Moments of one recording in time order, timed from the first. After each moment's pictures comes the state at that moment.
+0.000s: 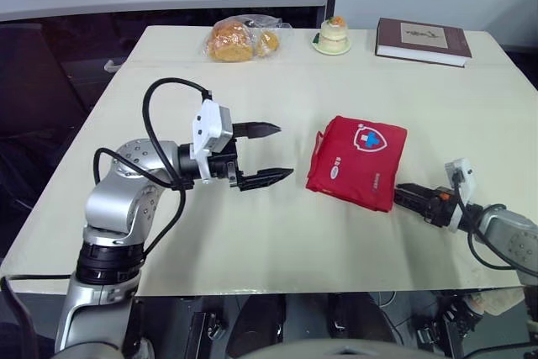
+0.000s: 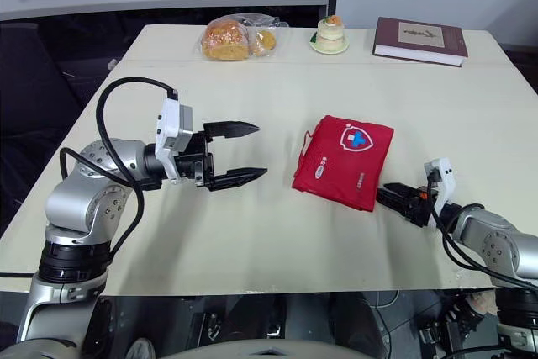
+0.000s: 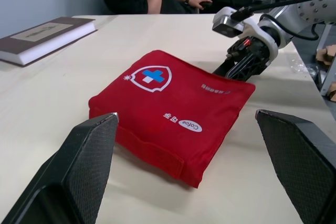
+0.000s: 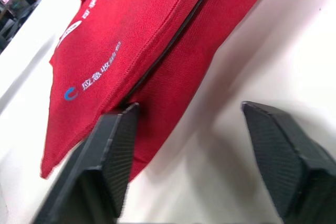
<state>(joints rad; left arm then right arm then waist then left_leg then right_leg) -0.43 0.64 0.07 -0.30 -0.49 0.52 -1.14 -0.10 -0.64 -0.24 -0.06 0.72 0.81 0.82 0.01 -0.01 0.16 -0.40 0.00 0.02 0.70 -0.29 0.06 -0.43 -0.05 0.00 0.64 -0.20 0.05</state>
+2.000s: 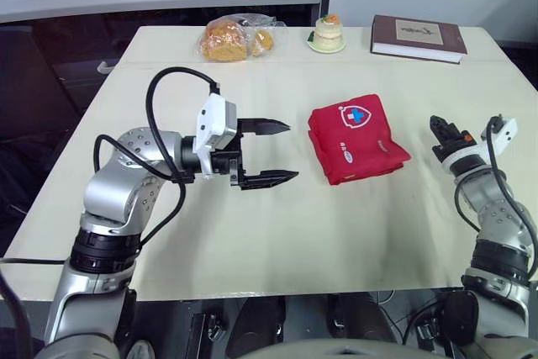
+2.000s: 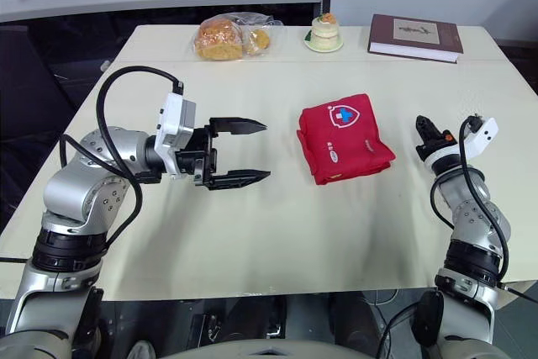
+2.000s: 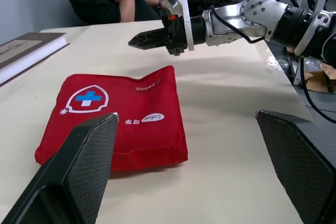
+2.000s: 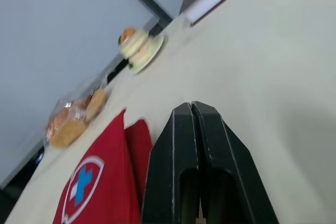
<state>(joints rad) -0.50 0.70 0.00 -0.28 -0.55 0.47 -1.18 -0.40 -0.30 -0.50 0.09 0.87 0.68 0.25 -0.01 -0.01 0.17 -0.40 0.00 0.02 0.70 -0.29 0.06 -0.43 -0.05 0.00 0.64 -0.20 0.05</state>
